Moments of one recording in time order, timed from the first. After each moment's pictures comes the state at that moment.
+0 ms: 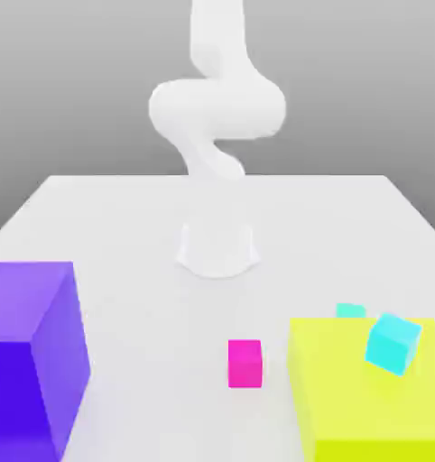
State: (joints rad) arm 0.05 -0.76 -0.02 -2.33 0.00 2.33 0.69
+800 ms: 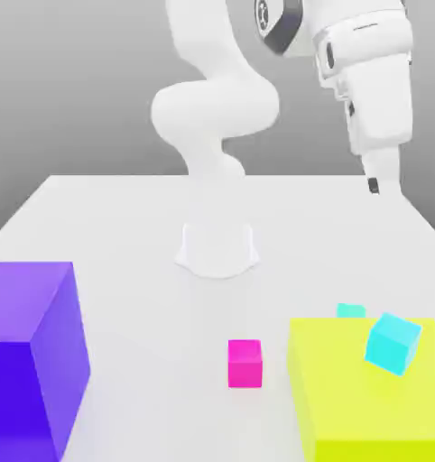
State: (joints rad) arm 0.57 -0.40 -0.17 -2.63 -0.04 2.62 -0.35
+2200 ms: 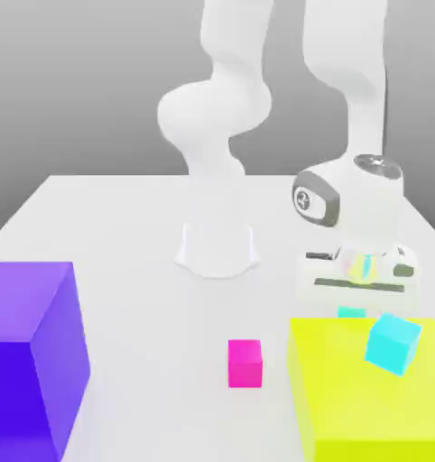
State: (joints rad) arm 0.86 0.17 -0.06 -2.89 0.12 3.06 -1.52
